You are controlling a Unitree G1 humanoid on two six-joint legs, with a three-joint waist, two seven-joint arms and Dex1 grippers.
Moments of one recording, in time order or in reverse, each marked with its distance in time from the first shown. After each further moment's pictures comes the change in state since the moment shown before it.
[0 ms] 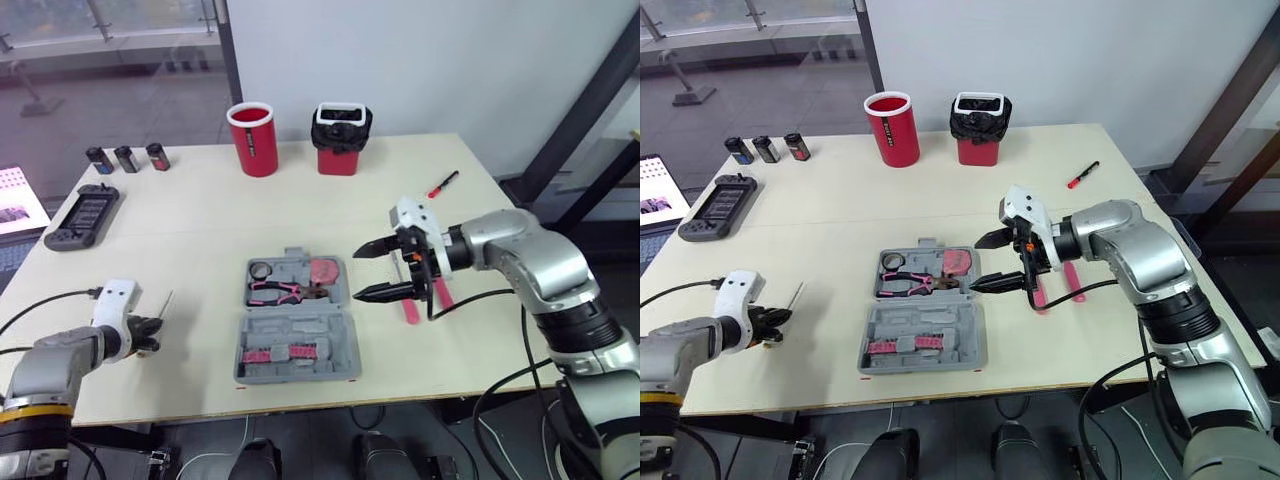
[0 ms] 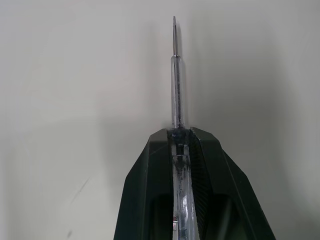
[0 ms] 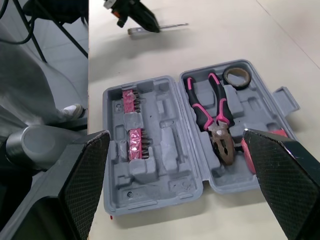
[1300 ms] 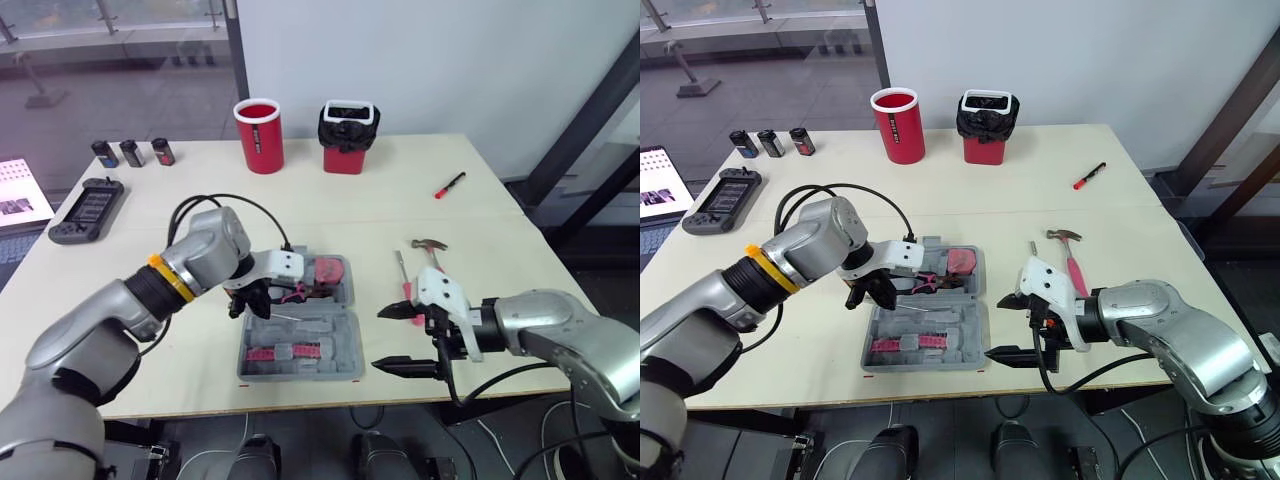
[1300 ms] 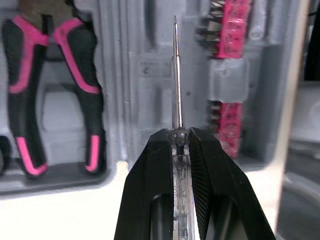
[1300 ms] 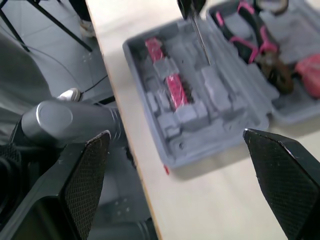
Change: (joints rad) left arm -0.847 -0.100 -1.046 0.057 0.415 -0.054 -0.844; right arm 0.441 -0.138 -0.163 -0.508 0.191 0.205 -0.312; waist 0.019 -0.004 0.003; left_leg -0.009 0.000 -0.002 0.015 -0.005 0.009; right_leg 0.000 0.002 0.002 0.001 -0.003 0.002
